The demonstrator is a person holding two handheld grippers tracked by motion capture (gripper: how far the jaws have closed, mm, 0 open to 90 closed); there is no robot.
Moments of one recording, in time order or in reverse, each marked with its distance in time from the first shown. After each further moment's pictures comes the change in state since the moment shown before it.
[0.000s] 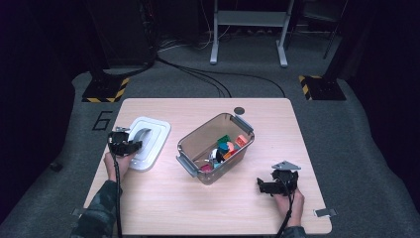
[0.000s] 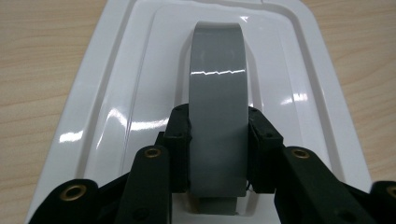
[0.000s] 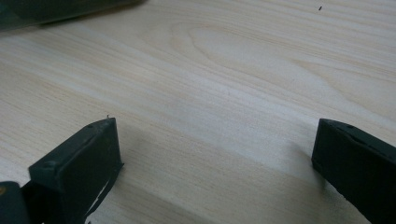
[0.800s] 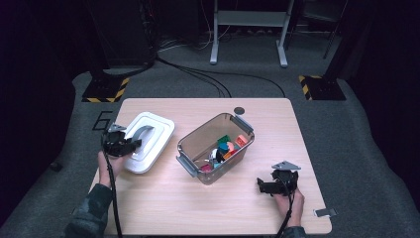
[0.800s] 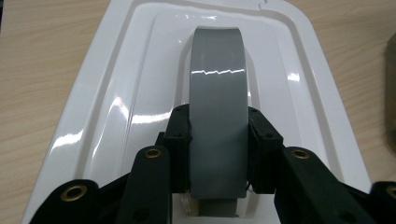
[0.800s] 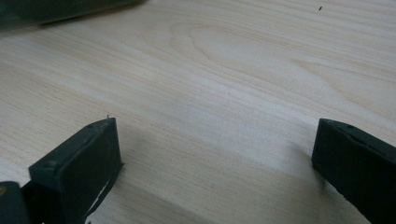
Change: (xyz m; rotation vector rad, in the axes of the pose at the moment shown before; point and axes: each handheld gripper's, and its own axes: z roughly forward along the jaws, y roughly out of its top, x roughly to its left) left arm -0.020 0.014 -0.055 -0.060 -0.107 0.090; right arm 0.000 0.000 0.000 0.002 0.001 -0.002
